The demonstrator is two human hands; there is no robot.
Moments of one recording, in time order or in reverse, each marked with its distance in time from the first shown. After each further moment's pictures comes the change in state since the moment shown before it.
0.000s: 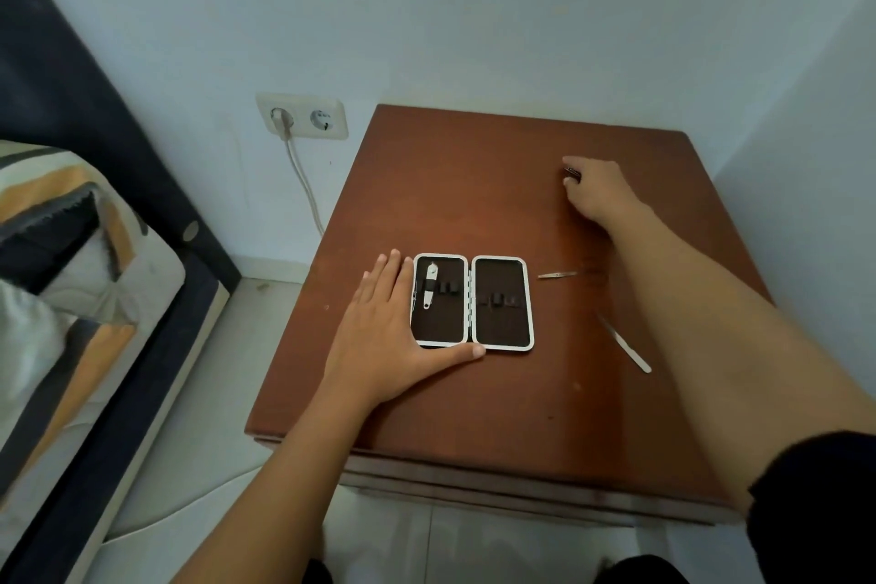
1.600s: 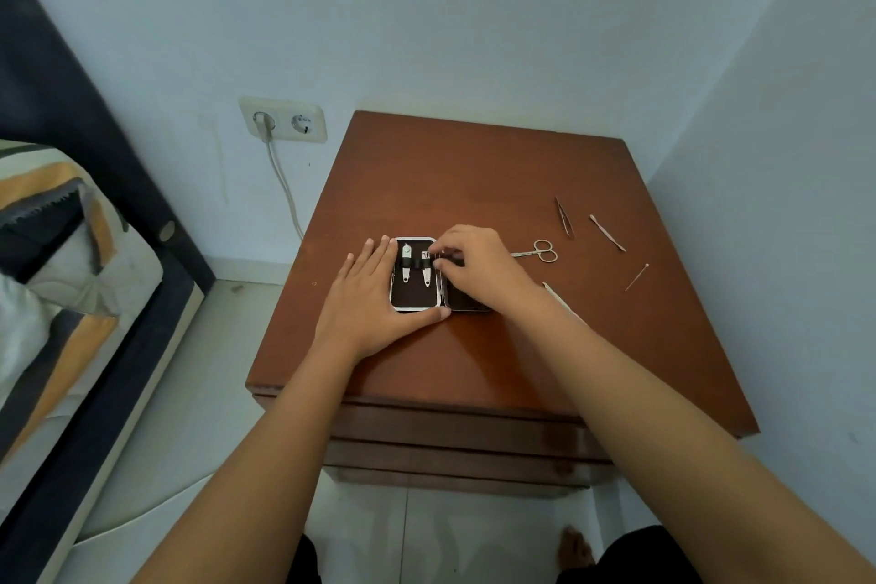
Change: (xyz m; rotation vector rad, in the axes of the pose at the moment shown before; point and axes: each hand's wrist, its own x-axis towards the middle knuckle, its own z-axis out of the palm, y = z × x) left_hand 0.001 -0.003 0.002 -0.011 -0.025 0.045; right_hand -0.148 -0.075 0.033 0.189 -0.096 -0.432
